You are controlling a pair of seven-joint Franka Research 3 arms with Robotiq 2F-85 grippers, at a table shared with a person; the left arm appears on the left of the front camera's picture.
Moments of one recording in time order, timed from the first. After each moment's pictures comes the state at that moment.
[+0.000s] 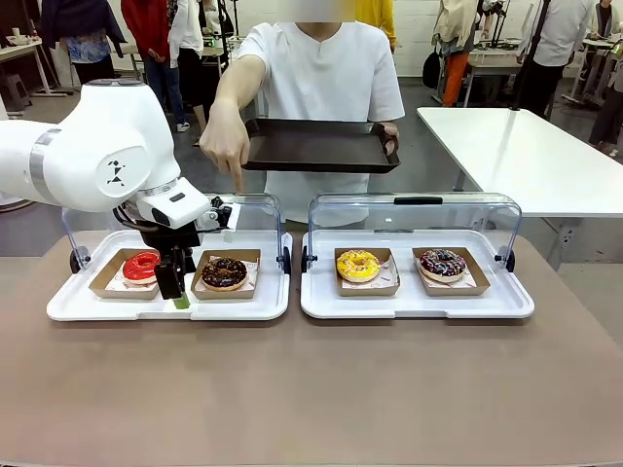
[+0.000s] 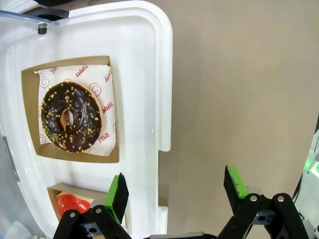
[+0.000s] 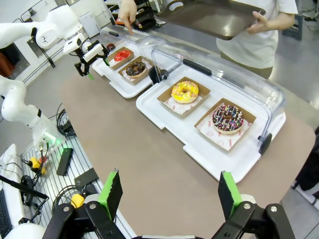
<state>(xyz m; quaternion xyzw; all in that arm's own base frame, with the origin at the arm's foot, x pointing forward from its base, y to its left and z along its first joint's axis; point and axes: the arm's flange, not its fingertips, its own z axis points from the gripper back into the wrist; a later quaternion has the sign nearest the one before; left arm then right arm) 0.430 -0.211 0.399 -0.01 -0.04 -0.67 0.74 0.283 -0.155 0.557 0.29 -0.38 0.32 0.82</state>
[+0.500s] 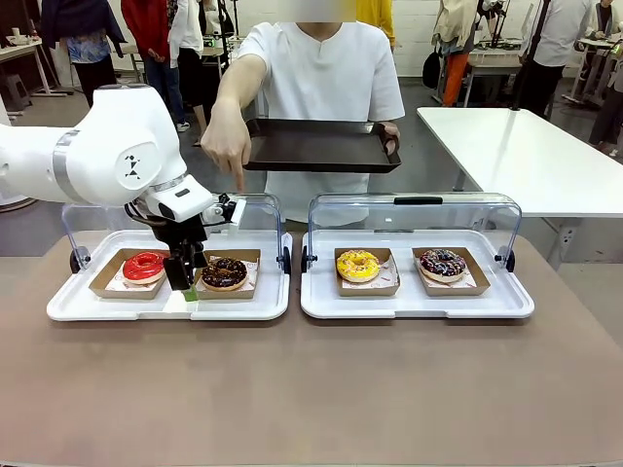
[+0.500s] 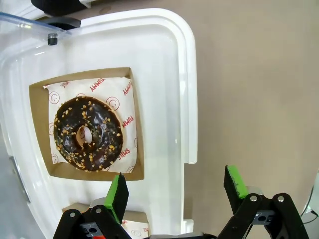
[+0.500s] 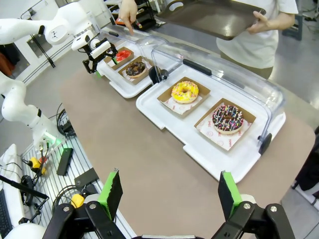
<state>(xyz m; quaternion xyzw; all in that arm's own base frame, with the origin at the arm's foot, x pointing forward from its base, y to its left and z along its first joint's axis) 0.466 -0.208 0.387 -0.04 -0.05 -0.69 0.72 0.284 -0.155 0.557 0.29 -0.38 0.32 0.82</state>
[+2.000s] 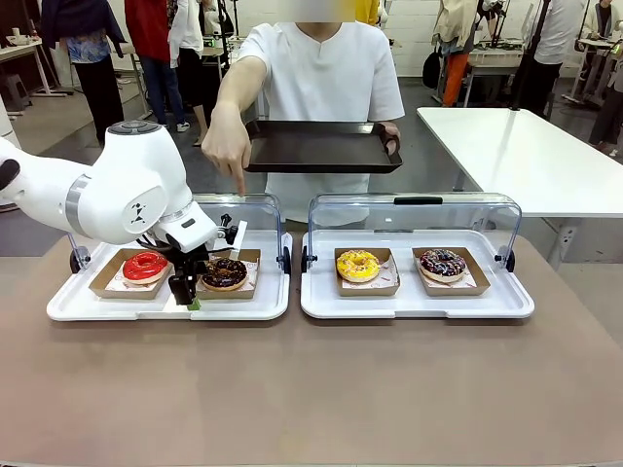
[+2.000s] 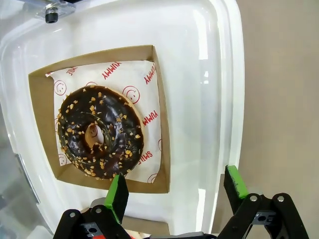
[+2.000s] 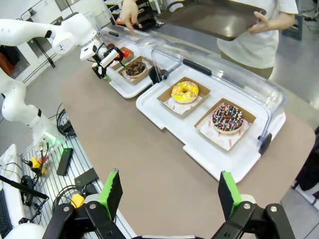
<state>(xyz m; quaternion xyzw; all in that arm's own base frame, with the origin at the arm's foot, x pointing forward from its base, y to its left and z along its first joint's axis) 0.474 -0.207 0.342 0.03 -0.08 -0.69 0.71 0.284 -0.155 0.557 0.29 -0.38 0.32 0.82</state>
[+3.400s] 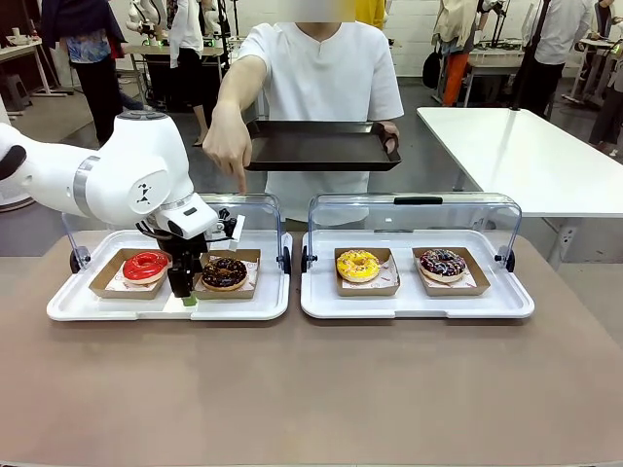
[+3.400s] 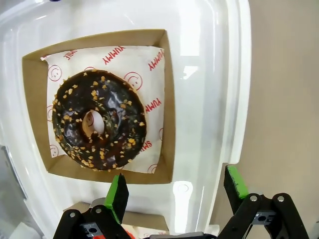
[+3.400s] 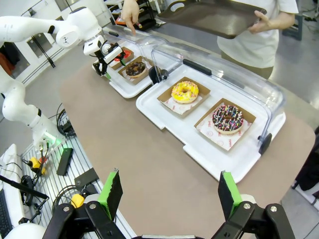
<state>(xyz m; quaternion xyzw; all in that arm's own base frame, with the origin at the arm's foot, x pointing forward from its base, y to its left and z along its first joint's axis) 0.492 -0.201 0.346 0.01 -0.04 -0.68 0.73 0.283 -0.155 0.557 0.29 -0.38 0.32 0.82</state>
